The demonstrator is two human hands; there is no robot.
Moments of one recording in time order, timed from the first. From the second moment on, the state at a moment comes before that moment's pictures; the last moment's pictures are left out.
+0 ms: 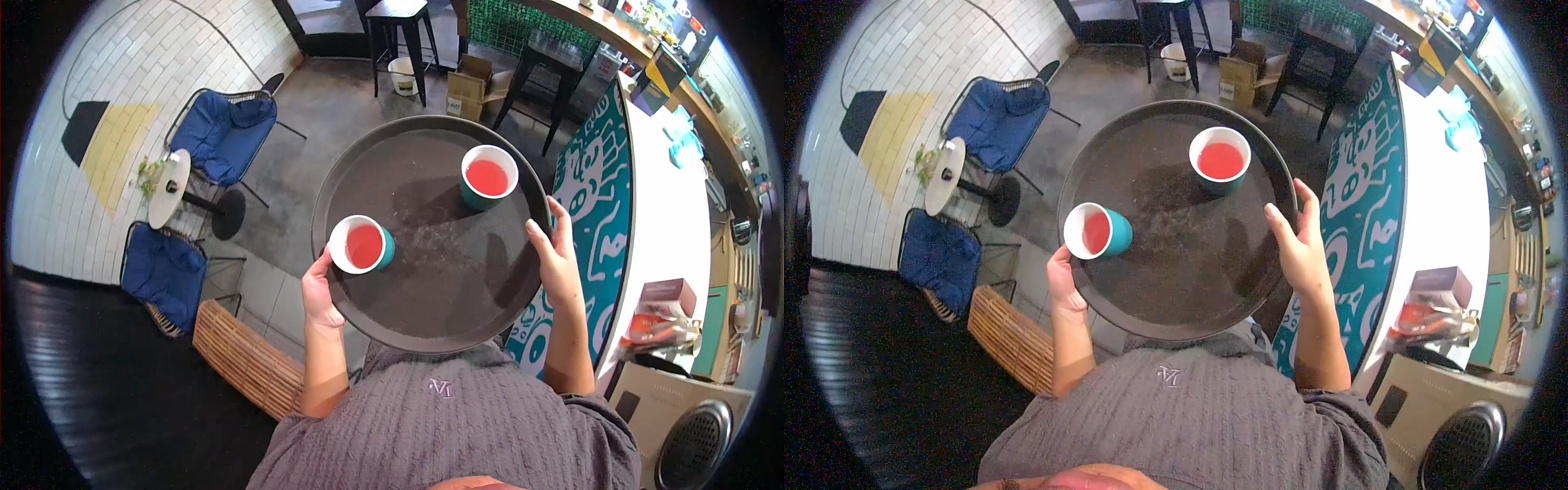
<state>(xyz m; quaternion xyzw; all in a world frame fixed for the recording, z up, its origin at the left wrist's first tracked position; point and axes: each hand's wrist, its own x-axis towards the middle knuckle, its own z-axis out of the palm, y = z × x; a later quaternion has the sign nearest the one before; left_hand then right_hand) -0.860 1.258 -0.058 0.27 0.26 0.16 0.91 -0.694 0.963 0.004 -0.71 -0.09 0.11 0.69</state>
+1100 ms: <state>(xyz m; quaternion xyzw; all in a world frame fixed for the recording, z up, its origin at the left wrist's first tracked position) -0.287 1.543 -0.045 0.20 0.19 0.15 0.95 -0.068 1.320 0.047 -0.83 -0.36 -0.09 0.42</state>
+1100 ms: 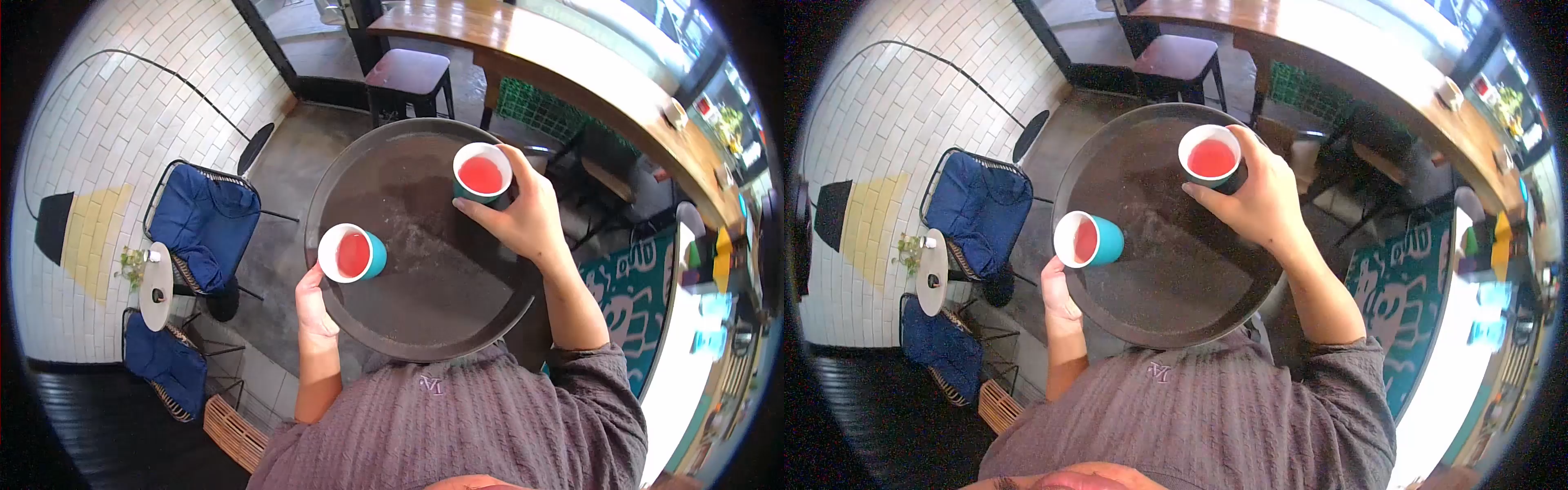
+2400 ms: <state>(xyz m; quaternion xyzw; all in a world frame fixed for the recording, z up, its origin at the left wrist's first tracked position) -0.089 1.774 -0.088 0.26 0.37 0.39 0.80 0.522 1.683 0.002 -0.89 -0.27 -0.14 0.34</state>
